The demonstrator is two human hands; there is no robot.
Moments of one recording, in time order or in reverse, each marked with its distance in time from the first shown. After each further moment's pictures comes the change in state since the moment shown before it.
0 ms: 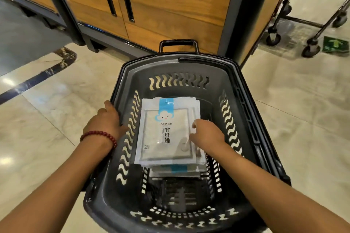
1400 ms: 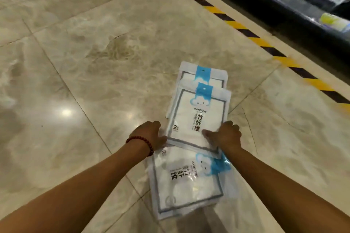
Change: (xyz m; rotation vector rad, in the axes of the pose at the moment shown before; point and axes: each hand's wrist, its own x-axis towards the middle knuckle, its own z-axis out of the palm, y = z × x) left_hand -0.432 0.355 0.453 0.590 -0.695 1.441; right_hand -0.481 0.469 0.283 0.740 0.460 1.629
